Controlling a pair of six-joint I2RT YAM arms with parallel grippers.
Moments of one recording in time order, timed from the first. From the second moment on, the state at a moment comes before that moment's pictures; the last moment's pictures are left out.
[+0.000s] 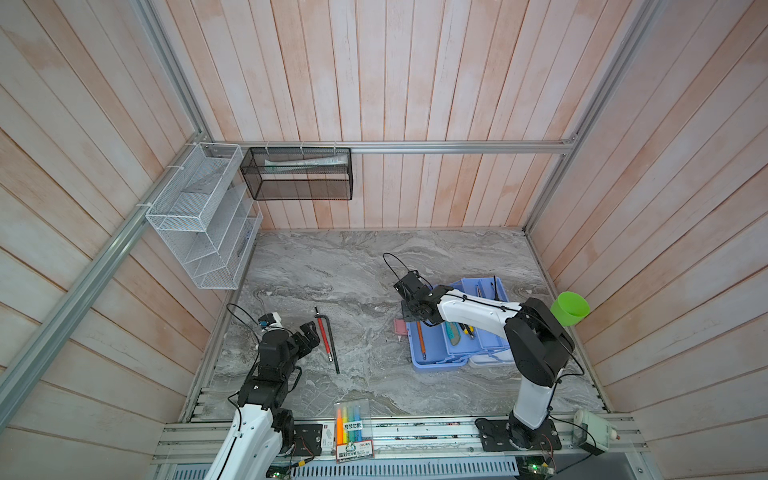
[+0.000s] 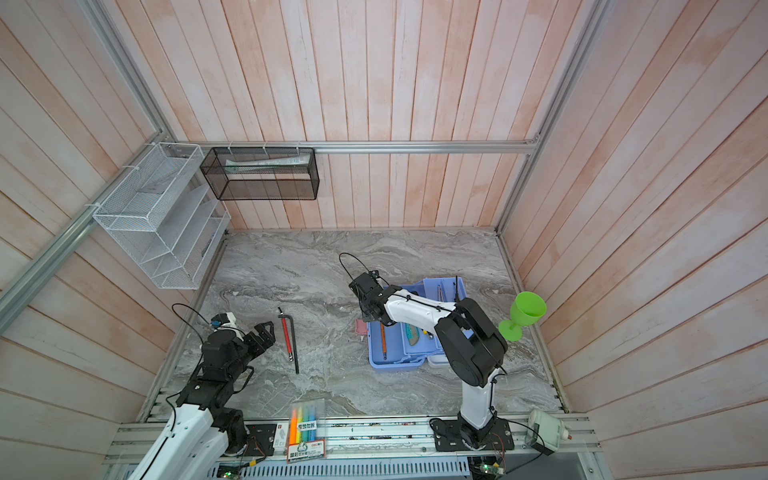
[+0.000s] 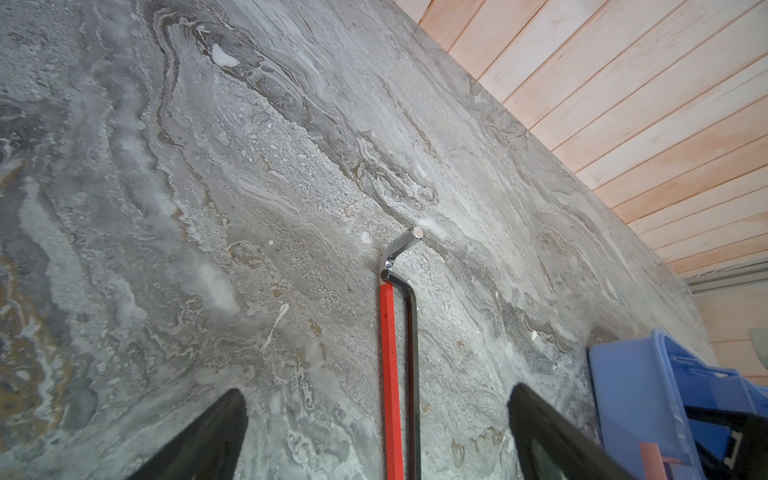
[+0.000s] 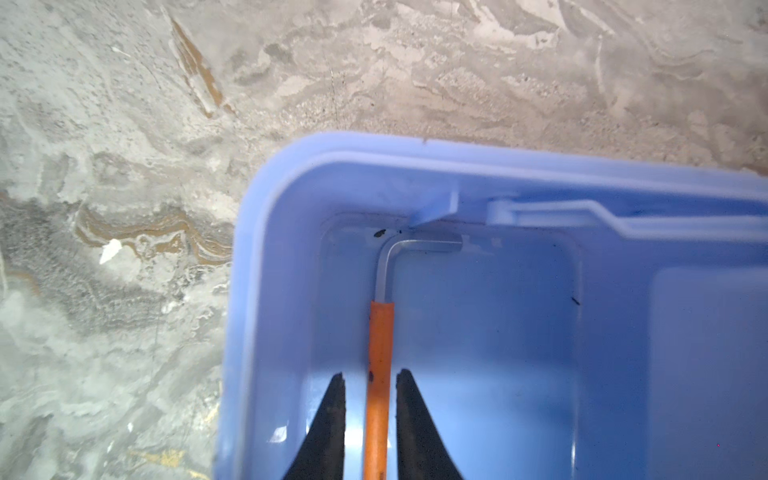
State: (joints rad) left arm -0.11 0.57 0.23 -0.22 -0.03 -0.63; right arm 0.78 1.85 1.24 -0.53 0.33 0.55
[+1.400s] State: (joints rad) left arm -0.11 0.55 0.23 -0.25 -0.11 -0.67; right arm 1.09 2.37 1.97 -0.55 0.08 0.41
